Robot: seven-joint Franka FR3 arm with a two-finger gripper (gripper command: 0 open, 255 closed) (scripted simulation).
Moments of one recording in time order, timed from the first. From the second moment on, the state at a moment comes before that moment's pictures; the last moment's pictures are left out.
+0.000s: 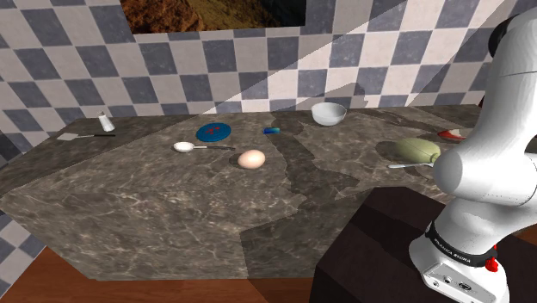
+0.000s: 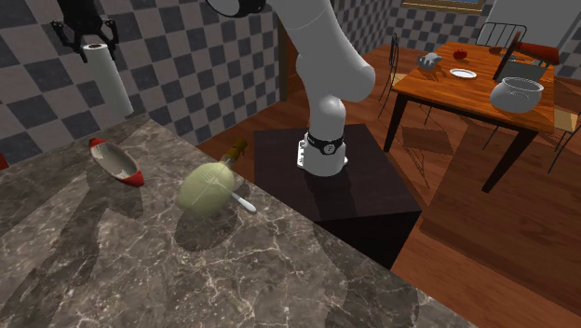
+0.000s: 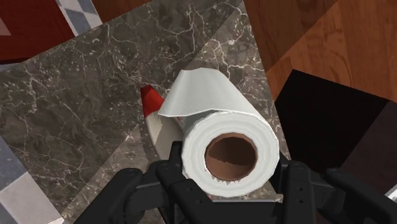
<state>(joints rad) -1.05 0.60 -1.09 -1.33 0.60 1.62 -2.46</state>
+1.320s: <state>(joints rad) -1.00 0.65 -1.06 -1.54 0.66 1.83 -2.52</state>
